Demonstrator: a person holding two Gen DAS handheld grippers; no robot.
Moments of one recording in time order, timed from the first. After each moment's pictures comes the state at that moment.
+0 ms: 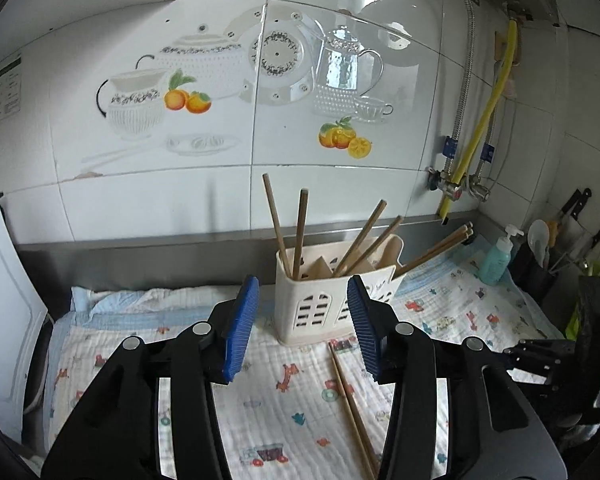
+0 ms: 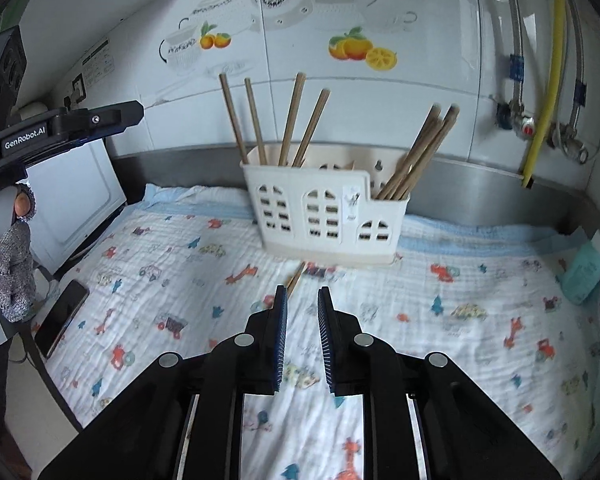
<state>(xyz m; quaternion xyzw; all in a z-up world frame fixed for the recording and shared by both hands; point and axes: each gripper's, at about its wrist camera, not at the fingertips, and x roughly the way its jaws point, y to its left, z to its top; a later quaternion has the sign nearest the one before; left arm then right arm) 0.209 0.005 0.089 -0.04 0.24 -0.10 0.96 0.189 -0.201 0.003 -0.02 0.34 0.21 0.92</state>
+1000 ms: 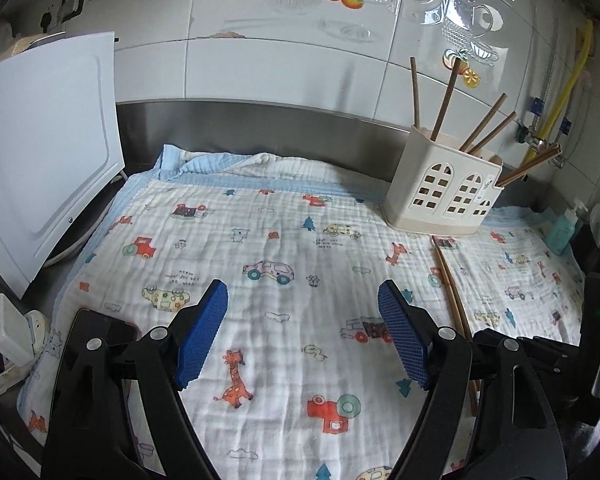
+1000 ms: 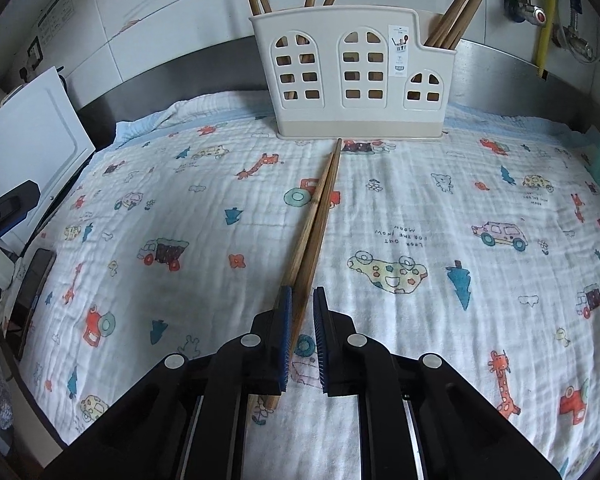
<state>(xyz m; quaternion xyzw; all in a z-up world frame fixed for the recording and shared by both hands) 0.138 0.092 -0.034 -0.10 0.32 0.03 0.94 0.176 -0.128 -0.106 0.01 0.43 0.14 0.89</state>
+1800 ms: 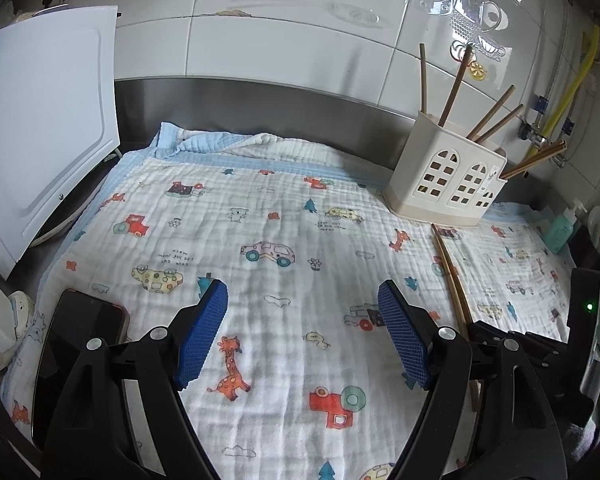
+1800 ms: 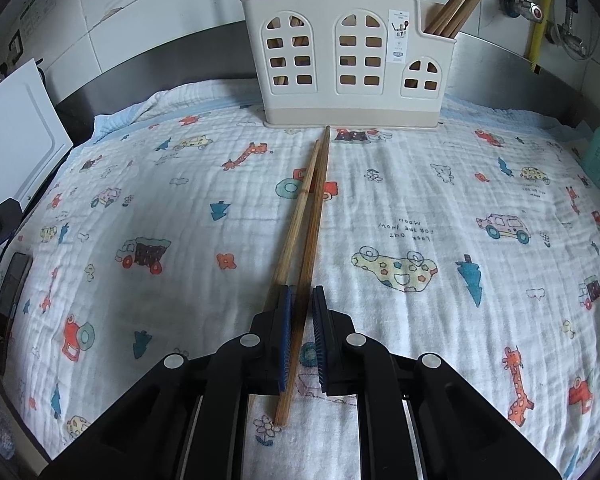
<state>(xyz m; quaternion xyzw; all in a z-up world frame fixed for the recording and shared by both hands) 0.142 0.098 -0.051 -0.12 0.33 0.02 0.94 0.185 -0.114 -0.120 -0.01 0.44 0.10 0.89</state>
